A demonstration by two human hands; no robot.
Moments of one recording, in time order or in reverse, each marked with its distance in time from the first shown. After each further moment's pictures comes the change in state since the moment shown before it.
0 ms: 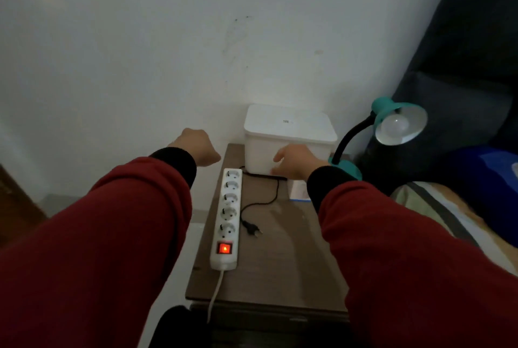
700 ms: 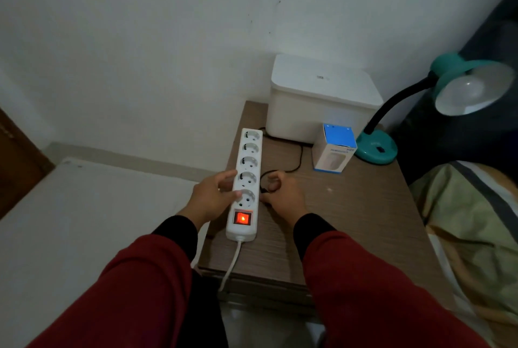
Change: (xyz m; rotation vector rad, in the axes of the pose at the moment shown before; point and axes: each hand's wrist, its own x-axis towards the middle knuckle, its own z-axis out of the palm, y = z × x) left_hand -0.042 -0.043 0.157 -0.819 -0.163 -0.074; right_hand 0.008 0.000 0.182 0.561 0.033 0.164
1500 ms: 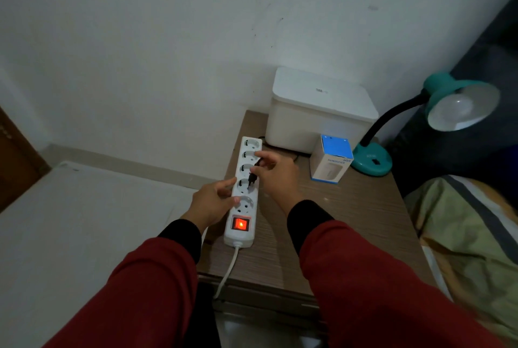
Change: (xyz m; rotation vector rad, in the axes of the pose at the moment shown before) left_hand -0.002 0.000 0.002 -0.079 0.005 -0.045; right_hand 0.001 -0.052 -0.016 0.248 0.141 -0.238
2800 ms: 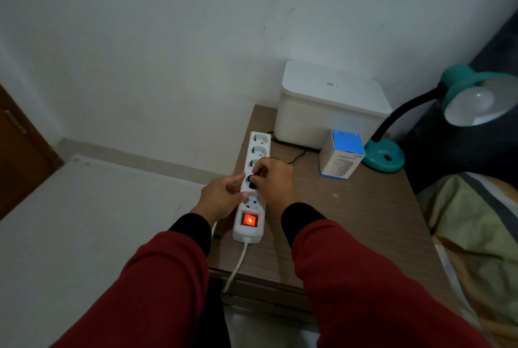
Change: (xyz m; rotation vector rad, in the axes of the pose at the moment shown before) left_hand 0.003 -0.001 -0.001 0.010 0.007 0.001; right_hand -0.004 0.014 0.025 -0.322 -0.103 -0.088
